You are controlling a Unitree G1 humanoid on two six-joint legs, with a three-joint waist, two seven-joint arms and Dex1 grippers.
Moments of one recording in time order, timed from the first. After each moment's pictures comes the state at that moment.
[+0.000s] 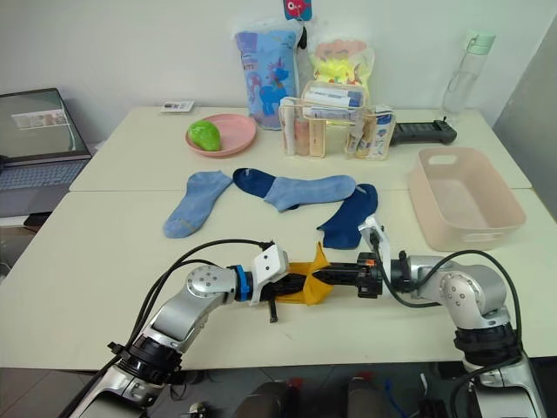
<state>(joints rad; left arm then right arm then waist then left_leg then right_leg) -0.35 0.43 -0.34 0.02 -0.12 0.27 -0.93 -0.43 -0.48 0.01 -0.23 0.83 1.15 0.85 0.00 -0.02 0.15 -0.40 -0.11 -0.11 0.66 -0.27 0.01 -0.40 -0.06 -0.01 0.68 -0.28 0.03</state>
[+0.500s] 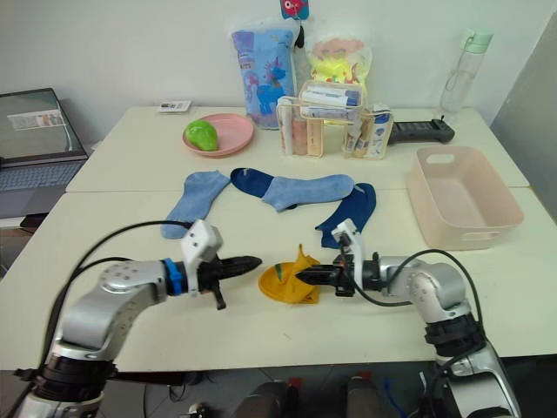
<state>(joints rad) -0.23 0.68 0.09 -0.31 -0.47 0.69 -0.94 -0.51 -0.34 0.19 -0.09 0.68 1.04 0.79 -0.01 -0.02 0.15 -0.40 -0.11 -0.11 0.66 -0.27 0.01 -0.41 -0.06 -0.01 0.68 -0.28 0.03</state>
